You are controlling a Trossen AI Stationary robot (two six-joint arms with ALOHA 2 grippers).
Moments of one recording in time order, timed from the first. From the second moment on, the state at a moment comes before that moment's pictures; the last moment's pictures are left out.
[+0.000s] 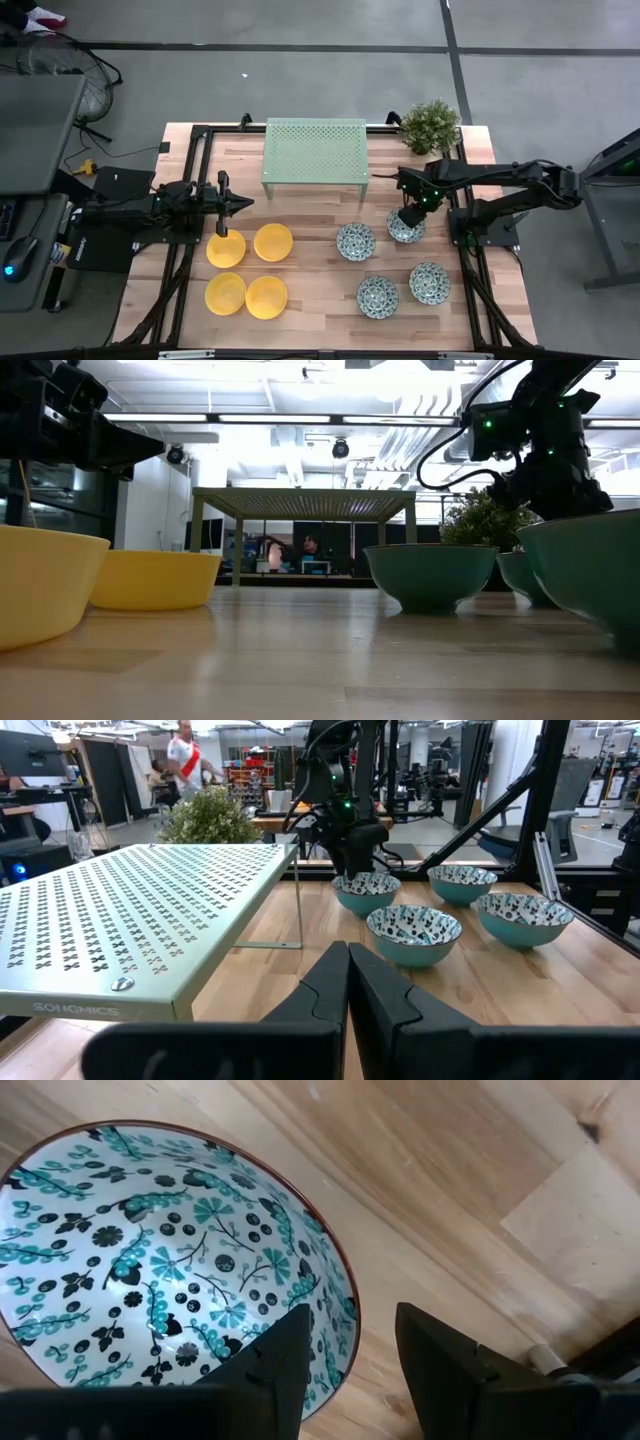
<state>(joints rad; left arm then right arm) 0.04 0.01 0.01 0.02 -0.05 0.02 -0.30 1.22 0.69 -1.03 -0.11 0.62</state>
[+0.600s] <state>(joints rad) 0.04 0.01 0.01 0.02 -0.05 0.02 -0.30 1.22 0.69 -1.03 -0.11 0.63</state>
